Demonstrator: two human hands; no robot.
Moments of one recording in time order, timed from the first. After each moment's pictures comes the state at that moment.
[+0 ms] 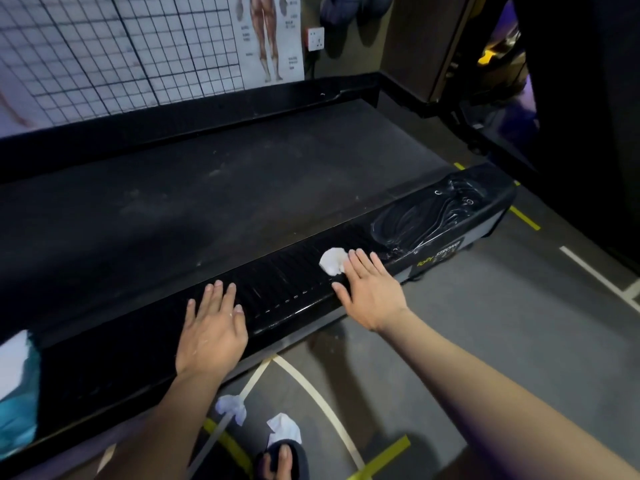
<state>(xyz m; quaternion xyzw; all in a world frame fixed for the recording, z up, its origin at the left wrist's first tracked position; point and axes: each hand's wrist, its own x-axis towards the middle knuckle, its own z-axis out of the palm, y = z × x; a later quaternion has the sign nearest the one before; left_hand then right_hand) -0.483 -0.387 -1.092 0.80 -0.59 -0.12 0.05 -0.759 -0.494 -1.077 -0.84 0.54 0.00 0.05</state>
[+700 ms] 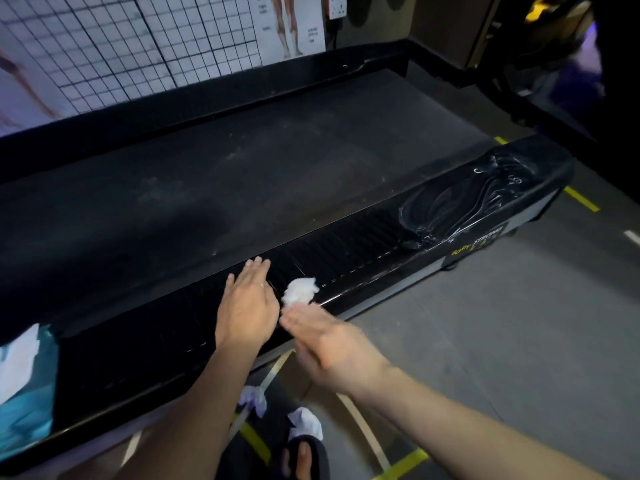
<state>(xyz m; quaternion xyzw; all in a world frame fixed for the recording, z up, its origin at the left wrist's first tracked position) -0.507 -0.428 -1.094 0.79 -0.58 -0.15 0.17 -0.694 -0.415 -1.097 -0.90 0.32 -0.18 0.25</state>
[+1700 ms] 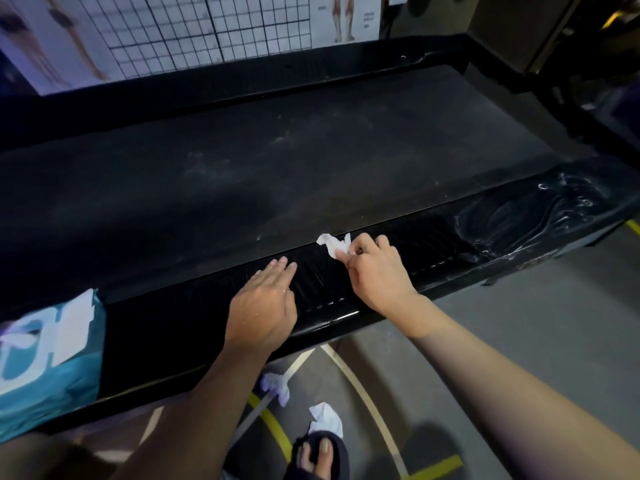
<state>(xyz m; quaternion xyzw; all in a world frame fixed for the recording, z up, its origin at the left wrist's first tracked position) -0.457 -0.400 -1.103 0.75 -0.64 -0.05 0.15 -0.646 -0.512 -1.080 -0.88 0.46 -0.09 0.08</state>
